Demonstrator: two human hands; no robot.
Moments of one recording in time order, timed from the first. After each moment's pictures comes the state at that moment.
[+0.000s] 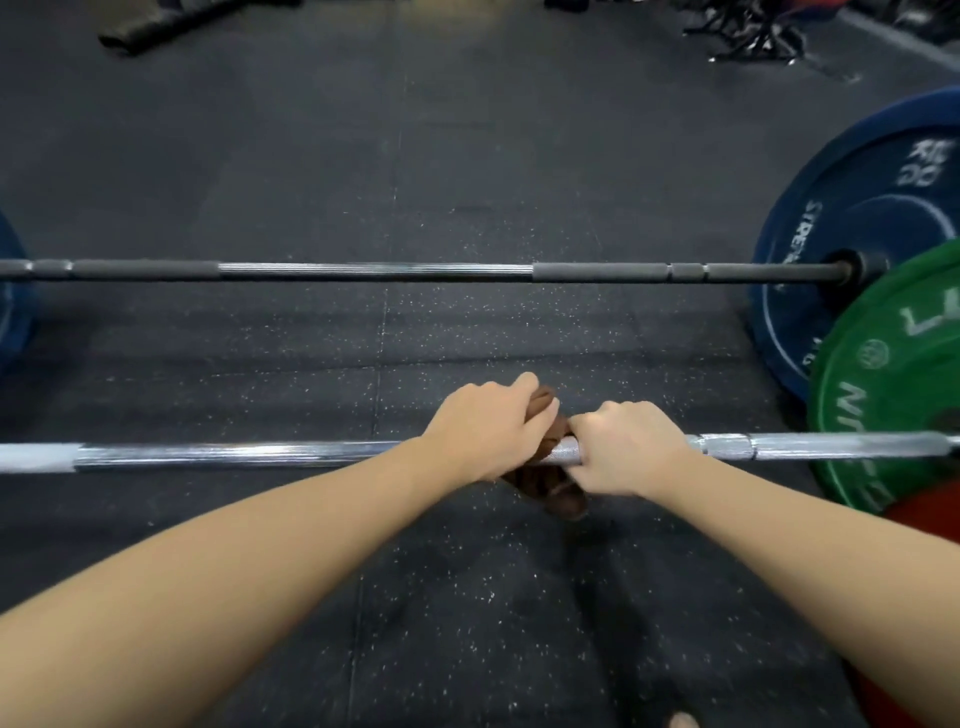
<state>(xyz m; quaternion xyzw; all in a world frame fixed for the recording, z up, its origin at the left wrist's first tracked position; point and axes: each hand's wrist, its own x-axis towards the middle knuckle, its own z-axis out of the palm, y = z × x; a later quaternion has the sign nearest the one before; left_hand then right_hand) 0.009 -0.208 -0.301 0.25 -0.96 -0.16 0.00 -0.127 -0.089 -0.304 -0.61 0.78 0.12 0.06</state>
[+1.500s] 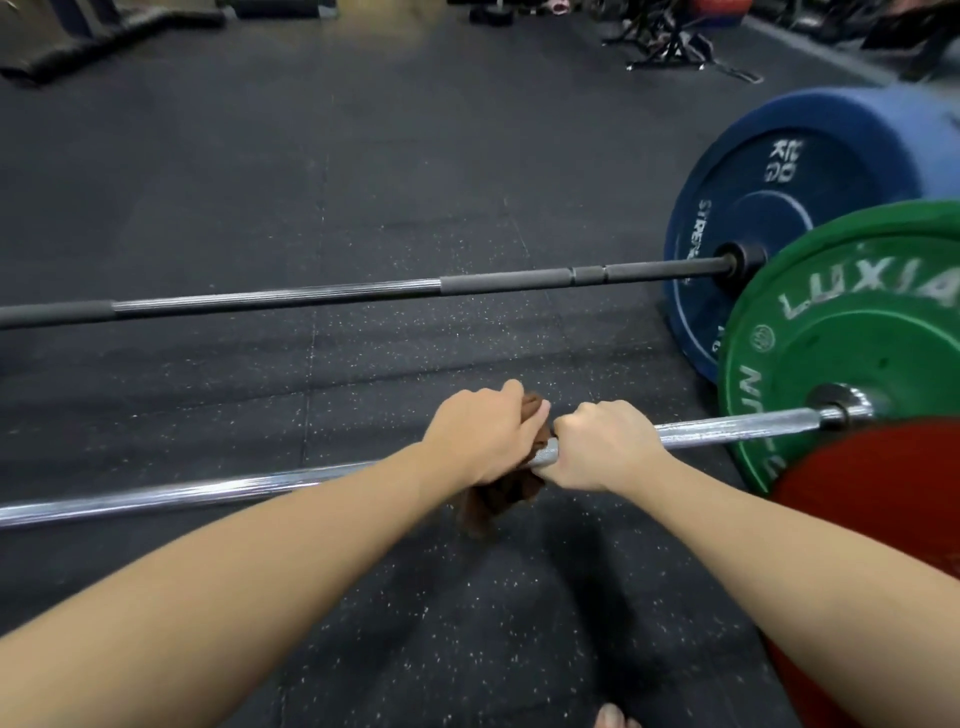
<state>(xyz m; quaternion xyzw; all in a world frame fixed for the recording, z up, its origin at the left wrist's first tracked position) -0.064 -0.155 -0.296 0.23 -0.96 -0.15 -0.02 -0.183 -0.036 -0.304 -0.56 0.82 0.11 0.03</state>
